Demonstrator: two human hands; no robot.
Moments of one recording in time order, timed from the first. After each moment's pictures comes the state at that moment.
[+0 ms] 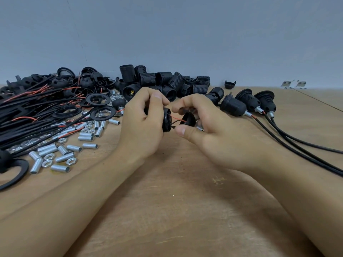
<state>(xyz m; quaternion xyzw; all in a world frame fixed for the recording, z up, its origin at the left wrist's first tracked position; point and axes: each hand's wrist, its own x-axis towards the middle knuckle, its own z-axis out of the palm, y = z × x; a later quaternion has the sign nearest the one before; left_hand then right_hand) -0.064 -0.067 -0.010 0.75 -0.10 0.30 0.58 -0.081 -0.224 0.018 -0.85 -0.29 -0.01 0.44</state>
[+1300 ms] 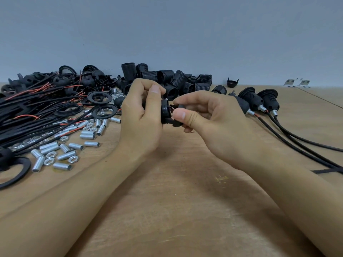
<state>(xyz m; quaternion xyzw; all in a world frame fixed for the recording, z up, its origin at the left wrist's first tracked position) -0.062 -0.065 -0.008 0.71 -0.11 0.34 0.60 -0.077 -0.212 0.015 -0.77 -0.22 -0.07 0.59</state>
